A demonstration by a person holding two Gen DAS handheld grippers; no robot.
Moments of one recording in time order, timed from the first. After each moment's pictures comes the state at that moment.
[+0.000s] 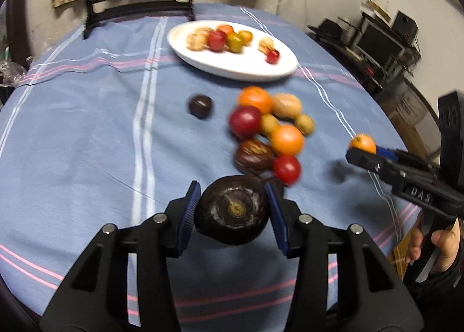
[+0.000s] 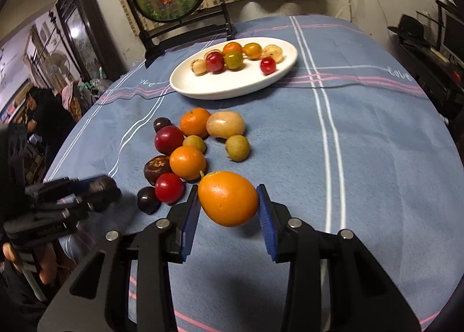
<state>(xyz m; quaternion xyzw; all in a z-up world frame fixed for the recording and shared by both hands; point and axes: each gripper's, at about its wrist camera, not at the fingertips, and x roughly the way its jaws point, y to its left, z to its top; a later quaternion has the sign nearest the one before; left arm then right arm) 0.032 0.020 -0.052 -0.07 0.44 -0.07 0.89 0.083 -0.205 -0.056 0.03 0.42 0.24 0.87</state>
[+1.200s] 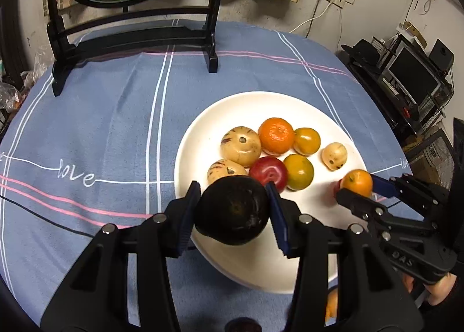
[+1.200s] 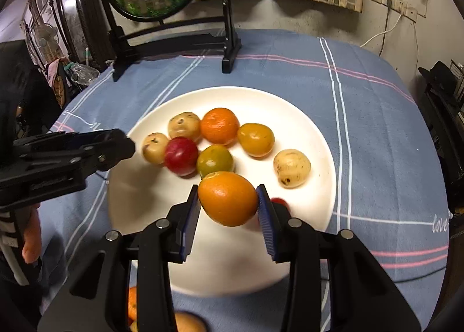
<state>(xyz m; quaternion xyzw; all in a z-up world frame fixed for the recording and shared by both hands) 0.295 0.056 -0.028 -0.08 0.46 -0.04 0.88 0.325 -0.127 -0.037 -0.05 0.44 0.24 0.86</state>
